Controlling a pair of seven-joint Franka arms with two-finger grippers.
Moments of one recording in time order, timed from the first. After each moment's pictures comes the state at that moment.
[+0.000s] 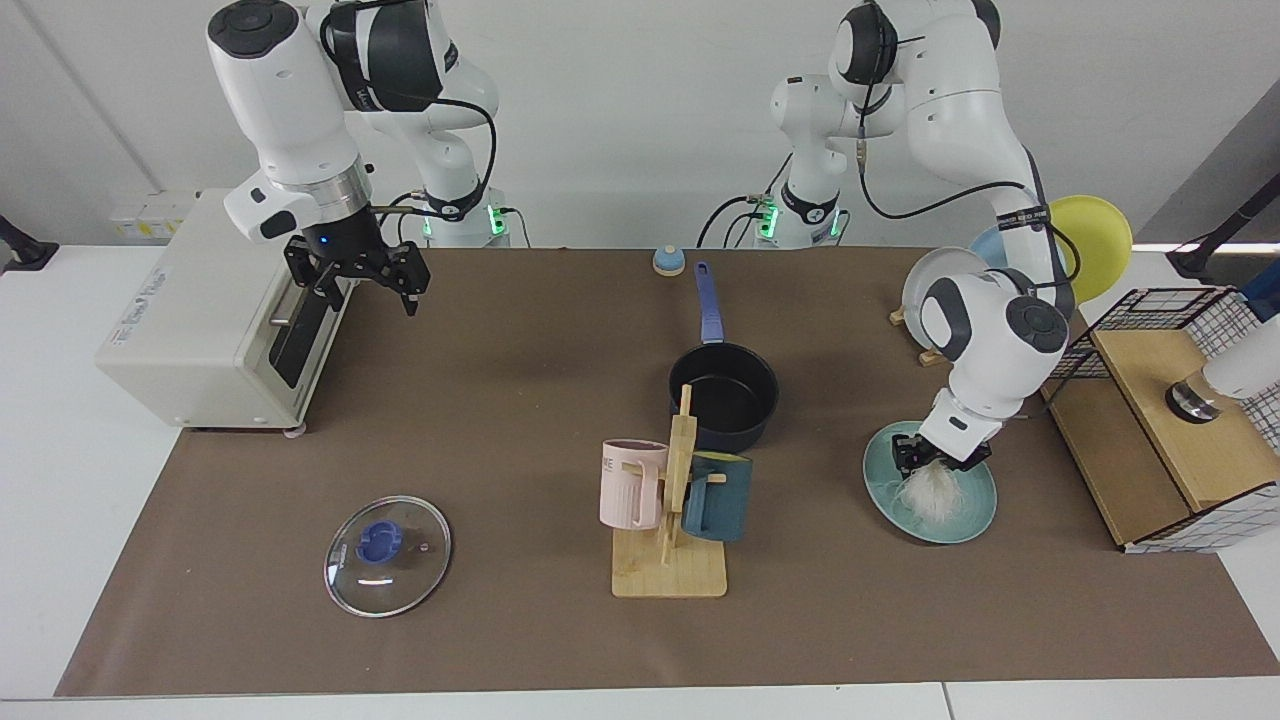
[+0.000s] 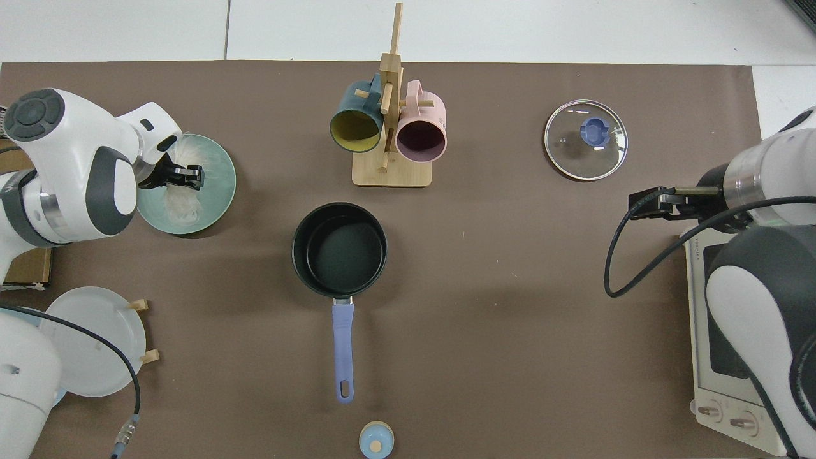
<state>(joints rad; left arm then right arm) -0.13 0.47 0.15 -1.65 -0.12 2.15 0.15 0.11 -0.01 -0.04 -1.73 -0.02 1.77 0.17</state>
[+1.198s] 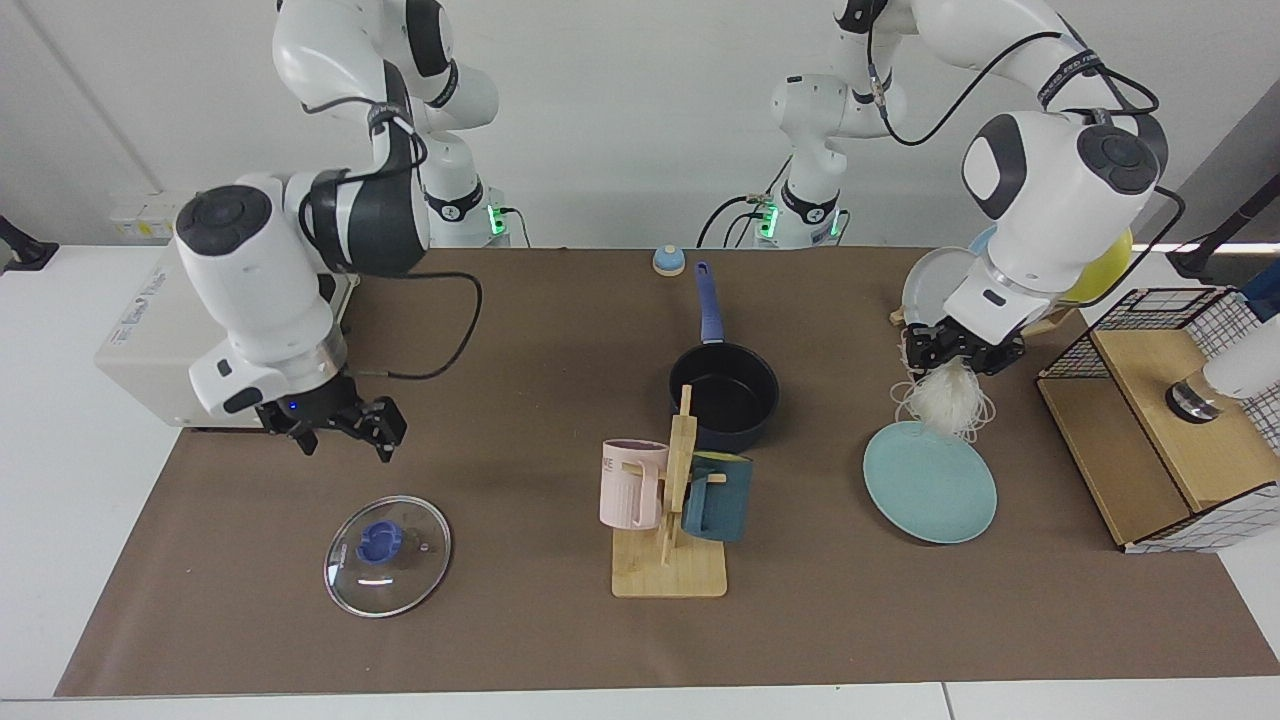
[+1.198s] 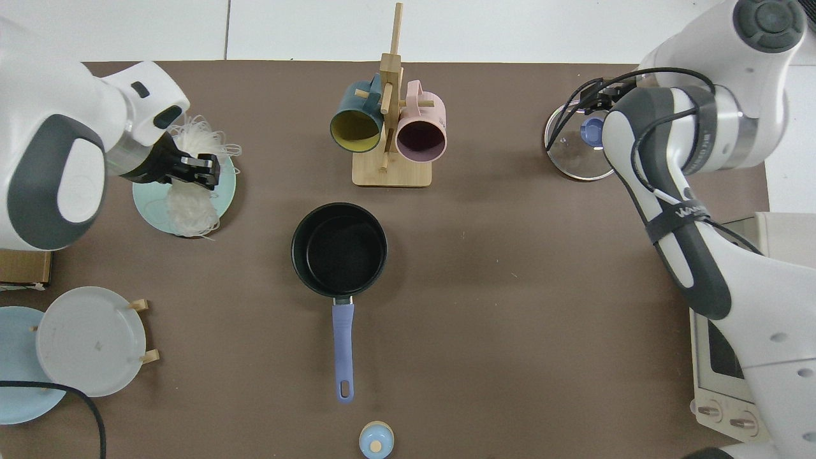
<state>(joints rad) -0.17 0.26 0.00 -1.50 -0.07 1.75 -0.06 0.07 0.71 -0.05 -1.14 -0.03 2.02 0.16</state>
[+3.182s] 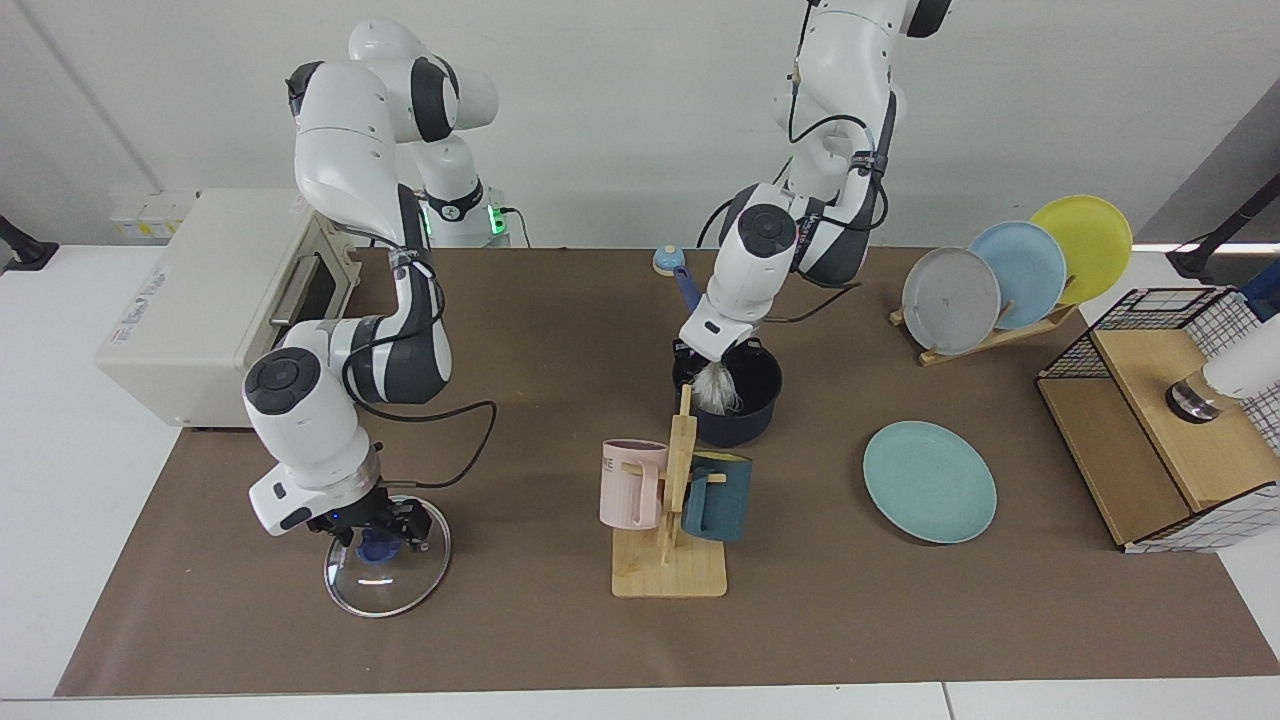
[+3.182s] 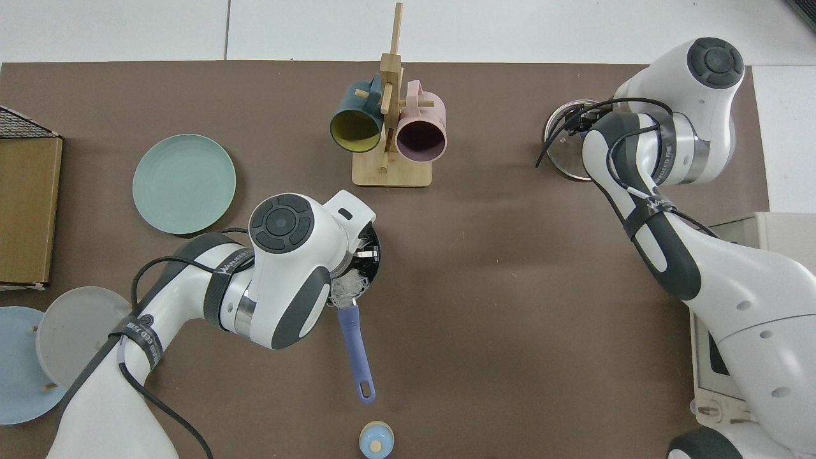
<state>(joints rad) -0.25 0.24 -0.26 -2.00 -0.06 2.23 -0.51 0.05 0.75 -0.05 -1.24 0.01 2.12 0.13</state>
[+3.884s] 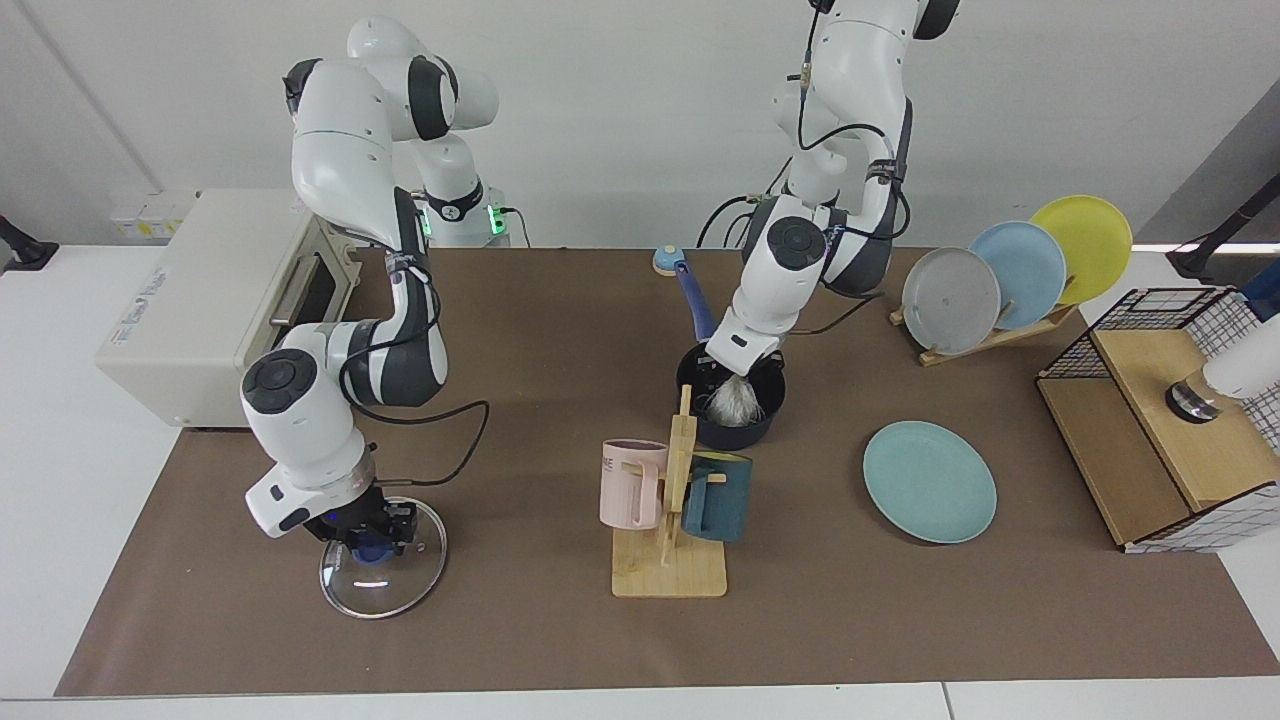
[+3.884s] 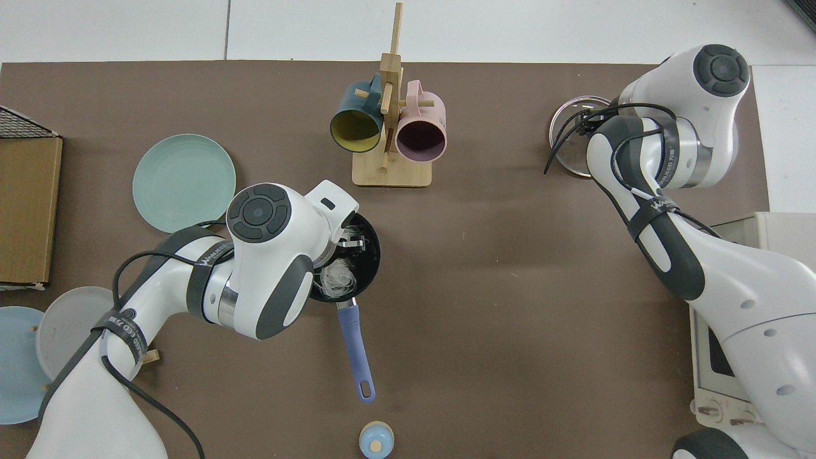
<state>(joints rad) -0.22 0.25 -0.24 -1.99 -0.06 2.24 -0.47 0.03 0.75 -0.05 -1.27 0.01 2.19 0.04</state>
